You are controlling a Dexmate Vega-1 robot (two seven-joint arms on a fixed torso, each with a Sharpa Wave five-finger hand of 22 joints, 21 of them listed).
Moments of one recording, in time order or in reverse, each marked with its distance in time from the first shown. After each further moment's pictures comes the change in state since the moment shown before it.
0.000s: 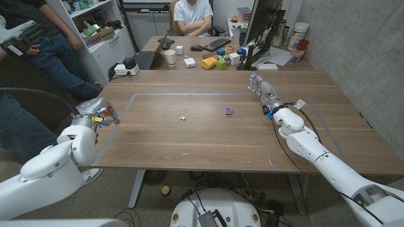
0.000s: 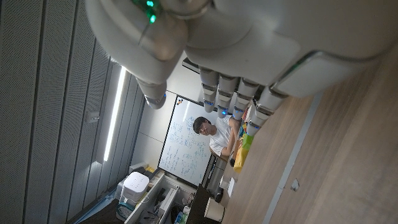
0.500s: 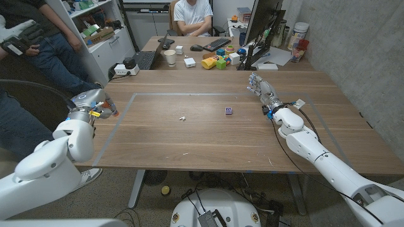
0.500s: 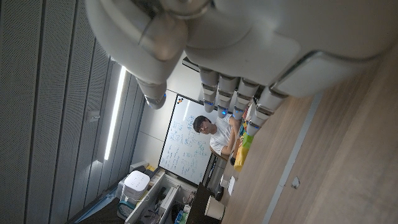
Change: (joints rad) left arm 0.008 -0.011 -0.040 -0.021 0.080 -0.018 -0.034; left_hand -0.013 -0.005 0.007 -0.001 0.007 0.000 0.000 0.000 0.000 0.007 -0.001 -0.013 0.000 0.031 -0.007 -0.008 0.006 -0.025 -0.007 0.015 0.000; right arm 0.002 0.001 -0.001 0.001 0.000 0.000 0.004; right_hand 0.000 0.000 0.000 0.000 0.000 0.000 0.000 0.000 0.000 0.000 0.000 0.000 0.000 0.000 0.000 0.000 -0.003 0.000 0.000 0.000 0.000
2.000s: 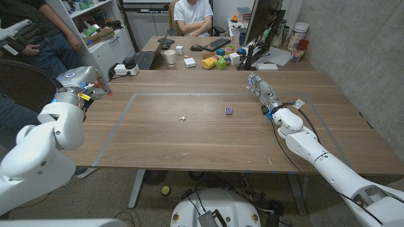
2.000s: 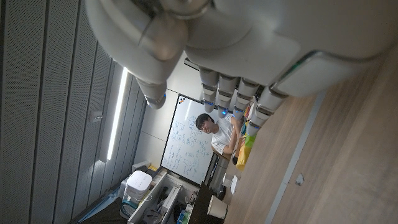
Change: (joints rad) left arm -0.023 -0.119 -0.095 -0.037 0.250 -0.103 -0.185; left_hand -0.016 -0.008 0.008 0.000 0.023 0.007 -0.007 0.008 -0.009 0.012 -0.002 -0.031 0.005 0.007 -0.008 -0.010 0.028 -0.022 0.011 0.042 -0.008; right arm -0.015 -0.001 -0.001 -0.028 -0.006 0.004 -0.014; right_hand 0.000 0.000 -0.004 0.004 0.000 0.000 0.000 0.000 0.000 0.000 0.000 0.000 0.000 0.000 0.000 0.000 0.000 0.000 0.000 0.000 0.000
